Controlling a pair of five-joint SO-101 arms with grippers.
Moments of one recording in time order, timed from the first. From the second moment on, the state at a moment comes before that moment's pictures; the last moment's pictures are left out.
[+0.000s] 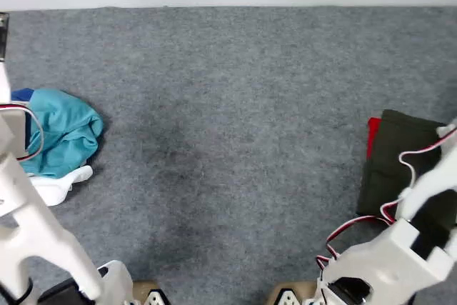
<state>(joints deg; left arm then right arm) -32.7 -22.7 -14.9 99.4 -20.5 39.2 13.0 -19.5 85.4 43.8</state>
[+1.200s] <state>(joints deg) -33.7 -22.8 -6.0 99.4 -28.0 23.5 14.9 -23.6 97.2 25.7</state>
